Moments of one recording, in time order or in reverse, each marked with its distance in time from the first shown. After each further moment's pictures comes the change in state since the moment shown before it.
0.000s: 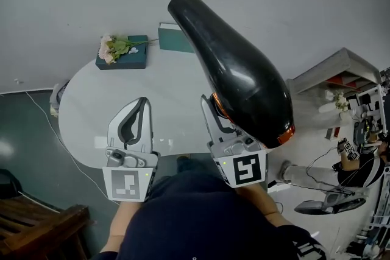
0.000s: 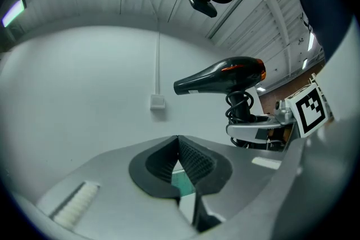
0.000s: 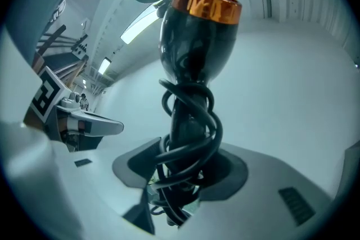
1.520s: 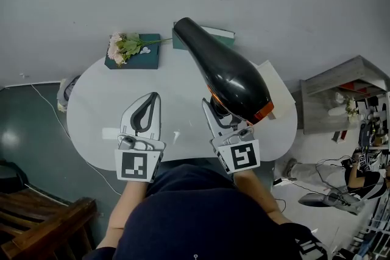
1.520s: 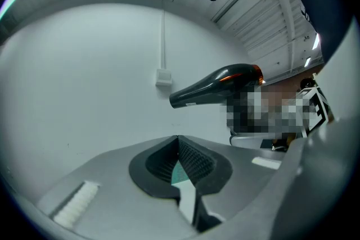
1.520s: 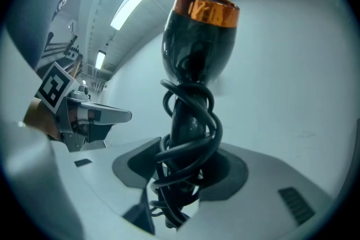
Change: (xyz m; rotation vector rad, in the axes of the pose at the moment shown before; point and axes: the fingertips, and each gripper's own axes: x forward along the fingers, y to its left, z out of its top) left arm 0.049 0.046 -0.068 -0.031 0.134 -0.024; right arm 0.050 0.017 -0.107 0.110 0.209 0.079
